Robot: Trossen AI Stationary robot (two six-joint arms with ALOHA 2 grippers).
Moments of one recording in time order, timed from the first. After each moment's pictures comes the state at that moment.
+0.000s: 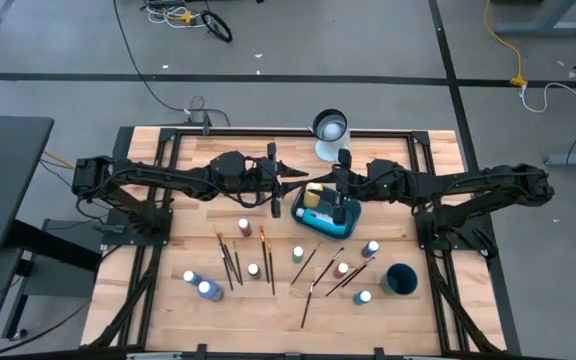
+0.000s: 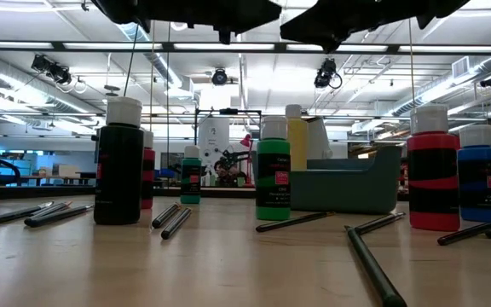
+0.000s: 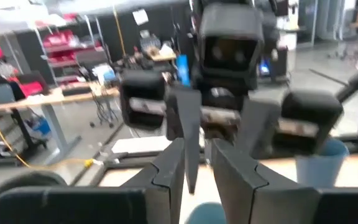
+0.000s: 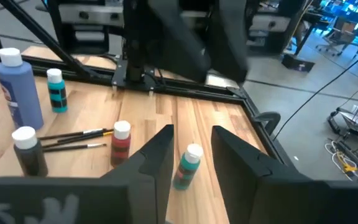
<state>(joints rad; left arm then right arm) 0.10 1.48 0.95 0.56 -0.02 0.14 -0.06 1.22 0.79 0.25 0.09 -0.21</state>
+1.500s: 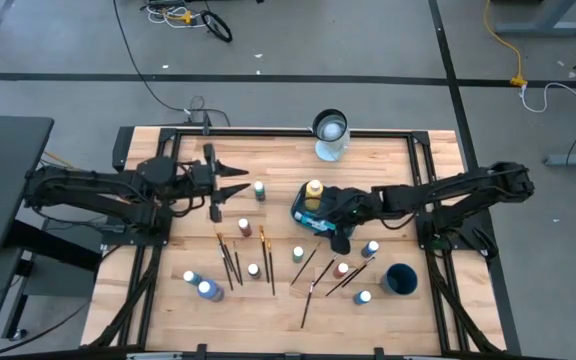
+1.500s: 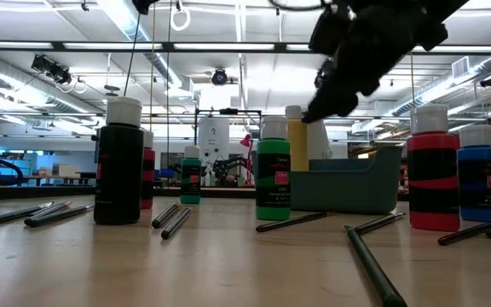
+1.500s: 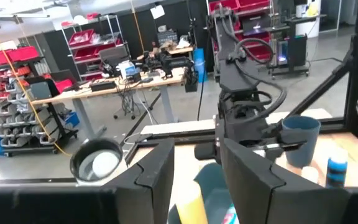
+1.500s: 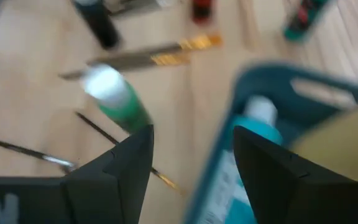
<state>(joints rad) -0.02 0.85 0.72 0.13 -0.23 0.18 0.04 1.41 0.79 -0.11 -0.02 0.10</state>
